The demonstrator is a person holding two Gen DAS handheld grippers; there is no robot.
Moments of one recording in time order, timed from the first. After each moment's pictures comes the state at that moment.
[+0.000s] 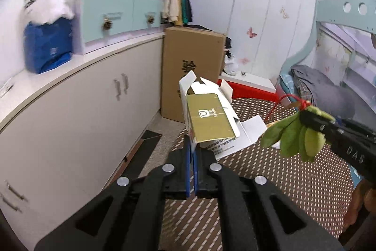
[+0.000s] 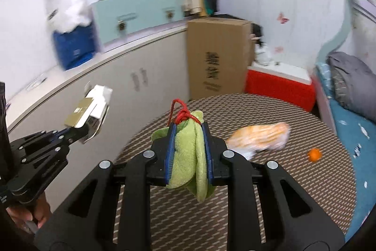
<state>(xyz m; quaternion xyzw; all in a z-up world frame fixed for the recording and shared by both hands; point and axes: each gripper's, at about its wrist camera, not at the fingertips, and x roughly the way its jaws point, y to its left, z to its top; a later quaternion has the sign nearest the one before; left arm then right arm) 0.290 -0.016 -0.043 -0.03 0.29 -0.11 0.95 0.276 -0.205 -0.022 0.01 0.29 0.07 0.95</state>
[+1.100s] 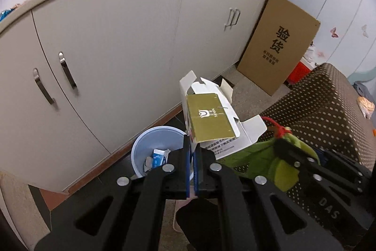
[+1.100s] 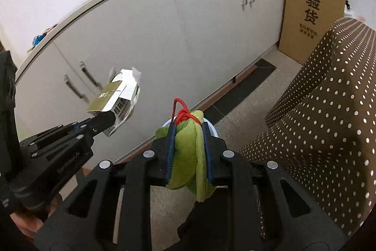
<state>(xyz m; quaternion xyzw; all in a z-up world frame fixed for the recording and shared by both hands) 0.225 0.229 -0.203 -0.14 0.43 0.08 0.89 0.256 0.061 -0.199 -0.01 0.44 0.25 0.86</state>
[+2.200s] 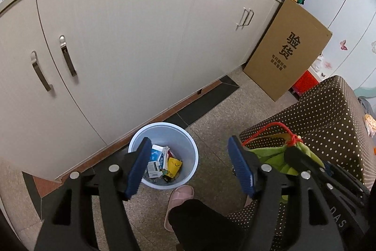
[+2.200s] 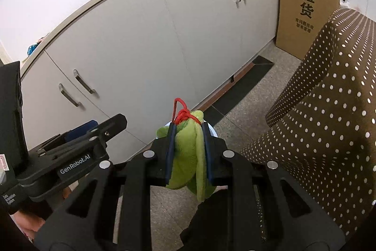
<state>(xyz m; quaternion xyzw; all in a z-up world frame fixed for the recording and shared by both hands) 0.237 0.240 -0.215 -0.18 0.43 0.10 0.88 0.264 0.057 -0.208 0.01 0.44 0.24 0.86</state>
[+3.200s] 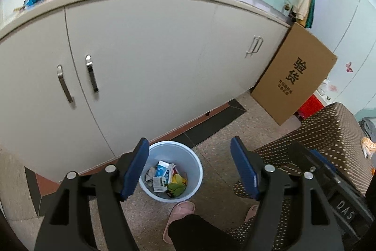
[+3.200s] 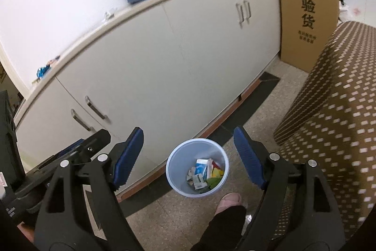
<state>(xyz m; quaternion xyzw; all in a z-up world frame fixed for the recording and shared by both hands) 0.217 0.242 -0.168 -0.19 0.37 0.15 0.90 0.268 0.050 -0.173 0.06 0.39 0.25 0.88</state>
